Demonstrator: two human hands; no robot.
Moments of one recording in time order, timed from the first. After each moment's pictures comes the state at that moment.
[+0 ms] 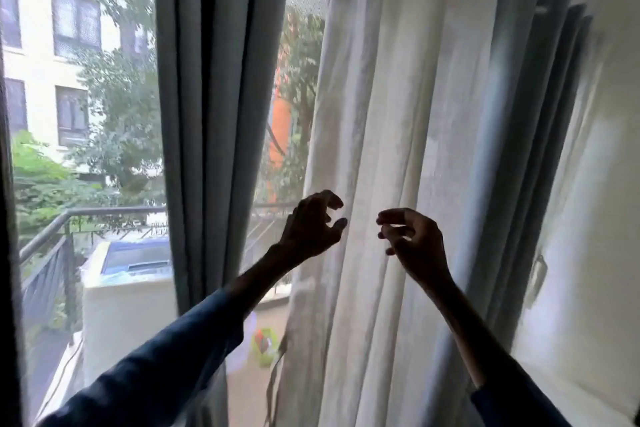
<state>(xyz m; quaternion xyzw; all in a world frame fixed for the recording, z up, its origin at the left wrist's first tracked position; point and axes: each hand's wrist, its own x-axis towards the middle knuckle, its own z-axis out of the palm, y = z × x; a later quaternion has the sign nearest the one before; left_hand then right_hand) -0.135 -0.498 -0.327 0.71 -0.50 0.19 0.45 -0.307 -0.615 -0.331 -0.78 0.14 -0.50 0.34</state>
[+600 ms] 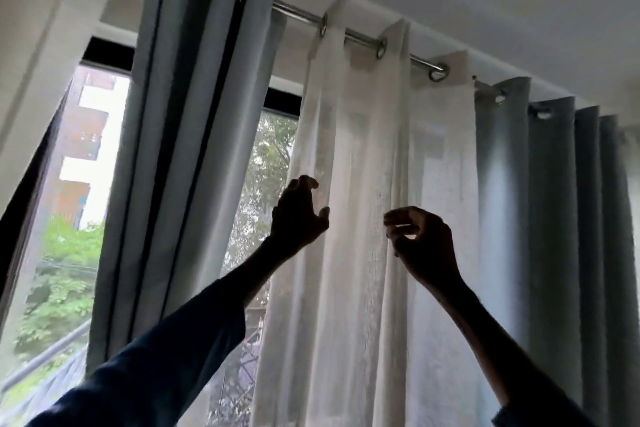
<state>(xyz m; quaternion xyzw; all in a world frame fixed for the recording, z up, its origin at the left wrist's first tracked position) -0.162 -0.589 -0.120 0.70 -0.36 0.44 0.43 -0.323 -0.748 -0.140 -0.78 0.00 -0.58 0.24</state>
